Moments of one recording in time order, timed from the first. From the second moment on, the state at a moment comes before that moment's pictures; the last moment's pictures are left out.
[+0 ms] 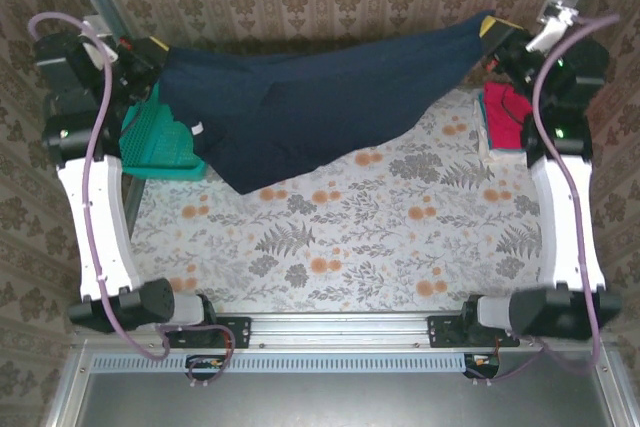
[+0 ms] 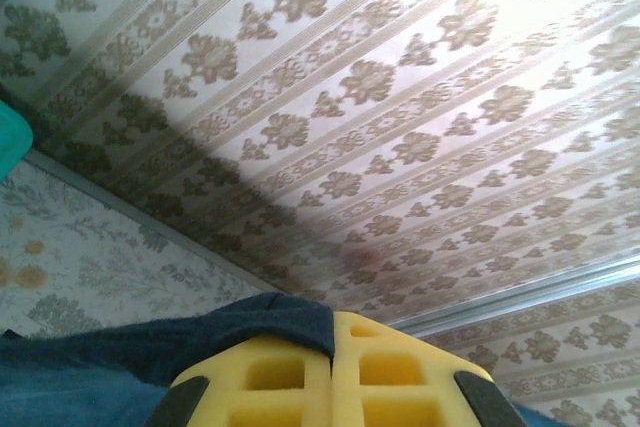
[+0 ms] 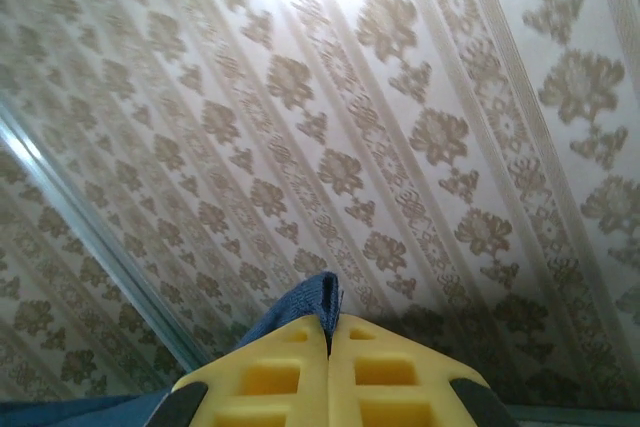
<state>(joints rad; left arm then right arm) 0.16 1.34 1.87 -0.68 0.56 -0.88 -0.18 1.25 1.51 -0.03 -0.50 0.53</state>
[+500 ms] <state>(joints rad) 0.18 1.20 2.02 -0.74 0.53 -0.82 -0.18 0.91 1.51 -0.12 -0.40 0.29</state>
